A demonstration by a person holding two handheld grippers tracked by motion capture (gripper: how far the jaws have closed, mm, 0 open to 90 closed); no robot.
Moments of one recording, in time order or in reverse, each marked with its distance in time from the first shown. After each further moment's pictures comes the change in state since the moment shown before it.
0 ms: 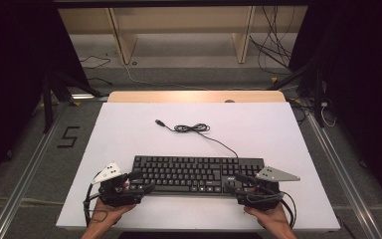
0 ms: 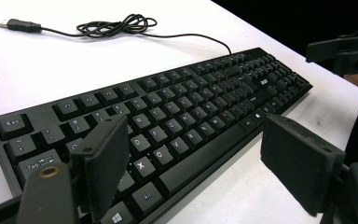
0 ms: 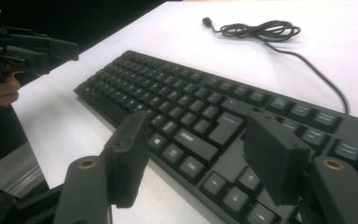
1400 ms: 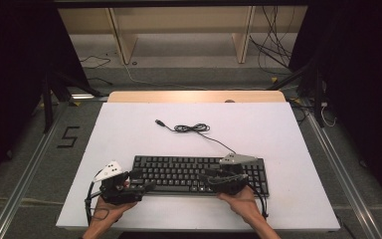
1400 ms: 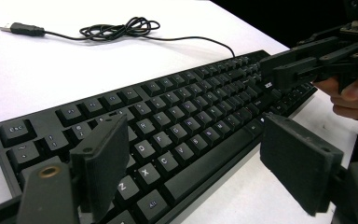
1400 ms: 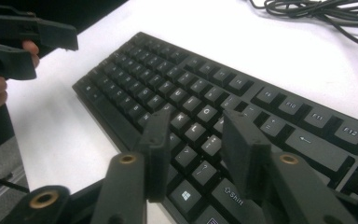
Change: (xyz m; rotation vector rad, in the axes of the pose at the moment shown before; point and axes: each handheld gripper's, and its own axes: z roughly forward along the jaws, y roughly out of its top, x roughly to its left) left arm 0.003 0.002 0.004 -0.009 0.008 0.003; right arm 0.019 0.028 0.081 0.146 0.053 -0.002
